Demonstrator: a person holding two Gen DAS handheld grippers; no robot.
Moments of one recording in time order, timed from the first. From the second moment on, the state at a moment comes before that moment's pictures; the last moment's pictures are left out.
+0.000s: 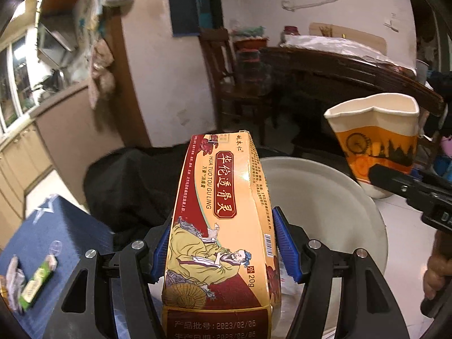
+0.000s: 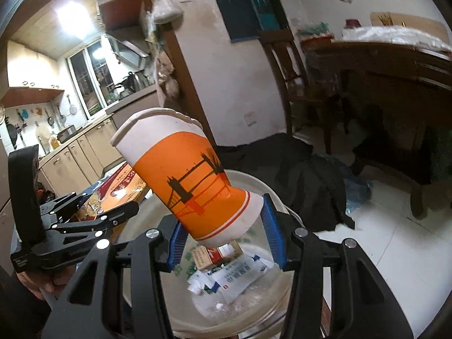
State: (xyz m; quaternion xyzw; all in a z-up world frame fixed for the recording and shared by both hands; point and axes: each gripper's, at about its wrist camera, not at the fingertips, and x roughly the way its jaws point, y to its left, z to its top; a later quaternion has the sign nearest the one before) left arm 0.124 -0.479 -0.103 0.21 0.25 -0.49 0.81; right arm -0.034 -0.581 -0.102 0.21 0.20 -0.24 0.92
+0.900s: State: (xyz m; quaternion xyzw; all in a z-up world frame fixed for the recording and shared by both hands) left arm 0.136 -0.488 -0.123 0.21 0.27 -0.49 0.80; right arm -0.012 -0.595 -0.129 0.25 0.25 -0.23 0.91
